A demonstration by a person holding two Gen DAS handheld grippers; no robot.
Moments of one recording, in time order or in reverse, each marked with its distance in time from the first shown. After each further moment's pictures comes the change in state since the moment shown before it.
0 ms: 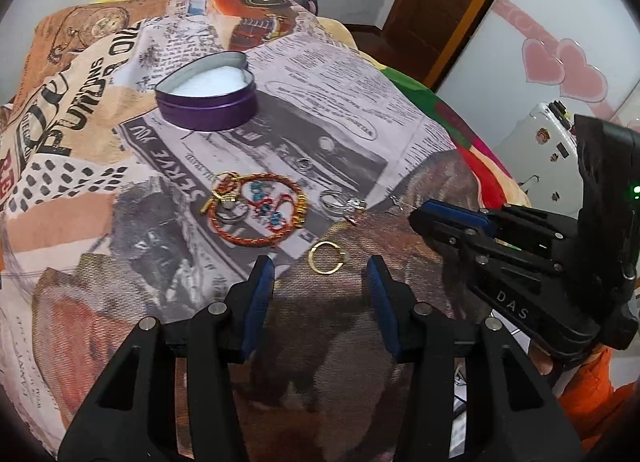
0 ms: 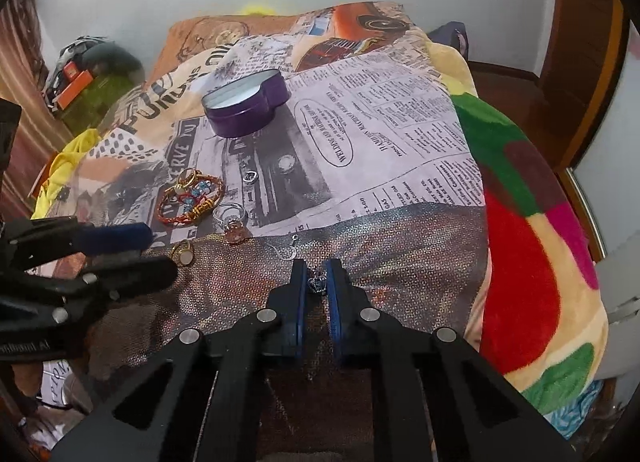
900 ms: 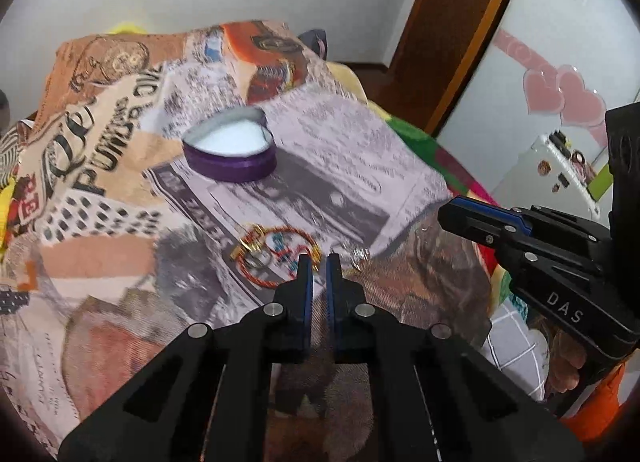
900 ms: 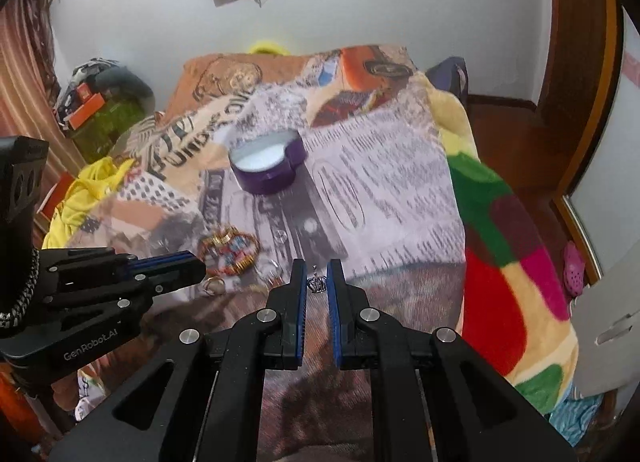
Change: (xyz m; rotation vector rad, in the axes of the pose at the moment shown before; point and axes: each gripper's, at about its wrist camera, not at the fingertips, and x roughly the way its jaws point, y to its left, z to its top) left arm -0.038 0.007 0.011 -0.011 -0.165 0.042; right arm -0.041 0.017 0.031 -0.015 -0.139 0.013
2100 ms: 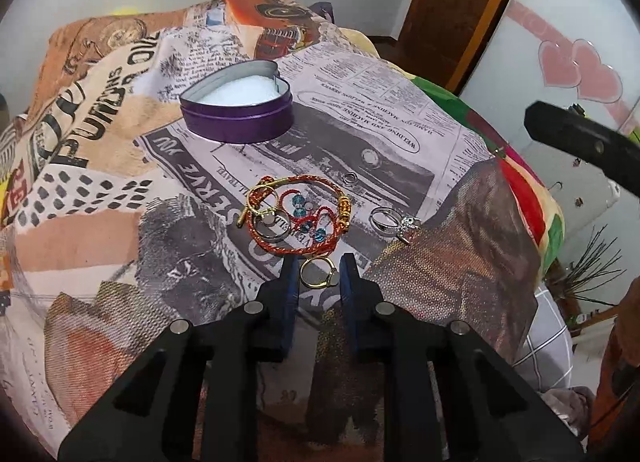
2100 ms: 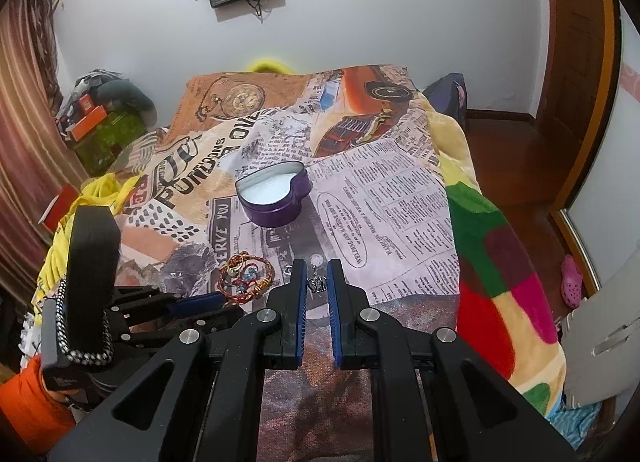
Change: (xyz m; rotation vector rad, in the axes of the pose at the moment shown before) left arm 0.046 0.013 -0.017 0.035 0.101 0.047; right arm -0.011 0.003 0.014 0.000 -0.038 0.001
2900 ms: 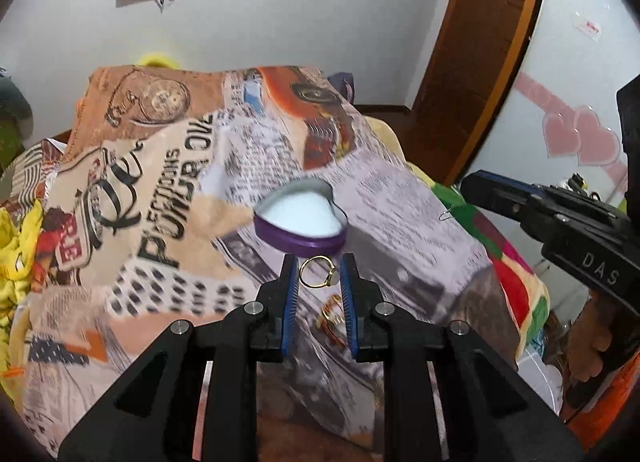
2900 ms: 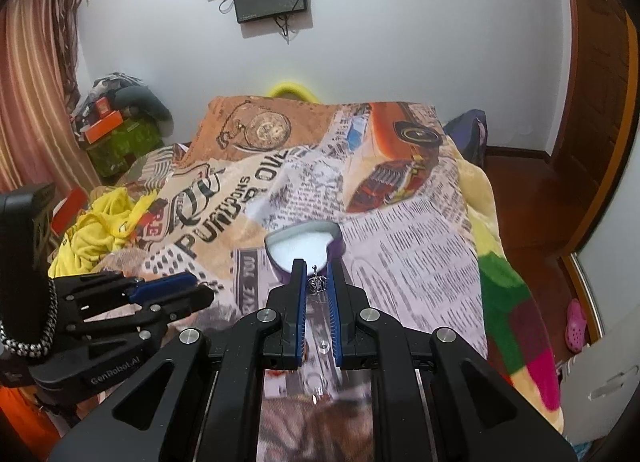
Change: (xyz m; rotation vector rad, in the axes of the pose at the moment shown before) left arm -0.072 0.051 0.052 -0.073 -0.237 0.019; right arm 0.023 0.038 0.056 -0.079 -0.086 0.029
